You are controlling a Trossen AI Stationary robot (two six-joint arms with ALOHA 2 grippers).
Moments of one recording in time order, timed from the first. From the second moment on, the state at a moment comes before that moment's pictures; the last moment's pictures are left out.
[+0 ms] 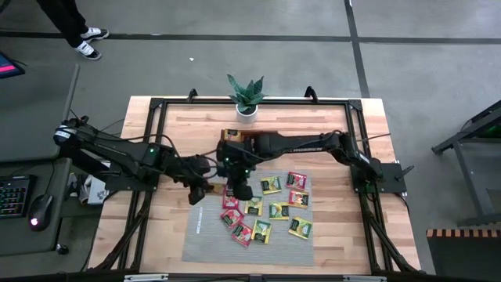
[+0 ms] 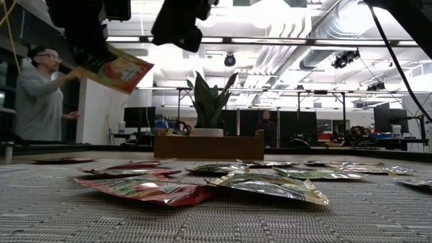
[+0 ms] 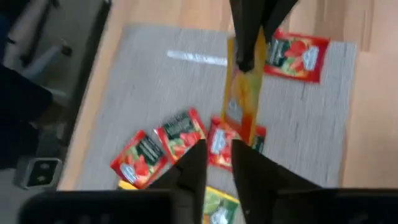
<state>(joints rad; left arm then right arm) -0.26 1.08 0.83 -0.60 -0.02 -0.68 0.04 2.23 2.23 -0.98 -0.34 0.00</state>
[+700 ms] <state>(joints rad) -0.26 1.08 0.91 -0.61 -0.11 -0.65 0.00 2.23 2.23 -0.97 -0.29 -0.01</state>
